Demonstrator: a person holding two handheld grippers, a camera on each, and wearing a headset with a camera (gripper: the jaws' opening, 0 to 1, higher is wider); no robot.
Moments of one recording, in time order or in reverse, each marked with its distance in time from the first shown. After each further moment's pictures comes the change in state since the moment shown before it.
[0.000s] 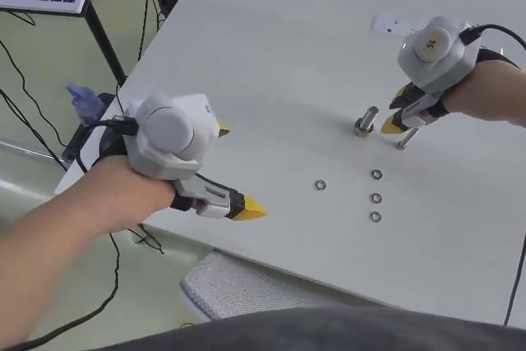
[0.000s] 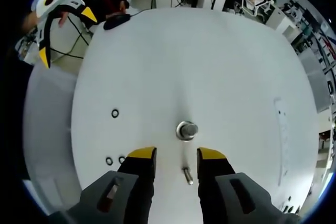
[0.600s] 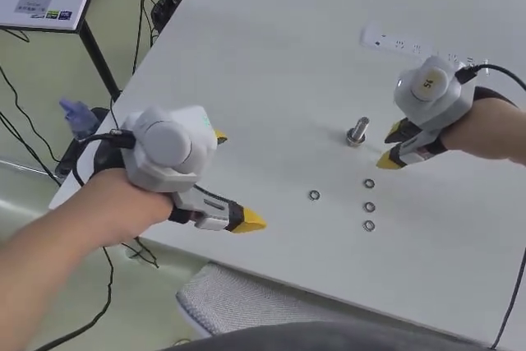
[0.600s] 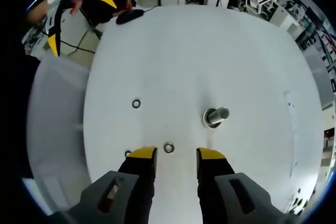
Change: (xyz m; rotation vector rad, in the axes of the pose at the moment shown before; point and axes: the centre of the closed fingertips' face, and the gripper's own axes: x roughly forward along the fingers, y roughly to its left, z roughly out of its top) left arm -0.001 -0.004 0.011 0.024 -0.026 -0.006; right arm -0.002 0.034 -0.018 0.007 0.008 0.046
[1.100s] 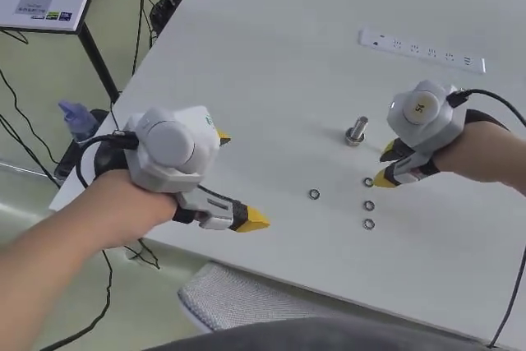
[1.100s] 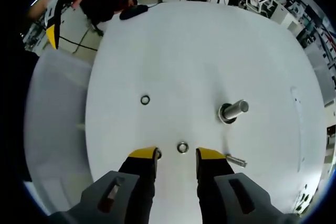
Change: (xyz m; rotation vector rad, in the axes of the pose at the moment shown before) left arm 0.000 -0.005 0.005 0.000 -0.021 -0.004; right arm 0.016 0.033 -0.005 0.019 -0.007 0.005
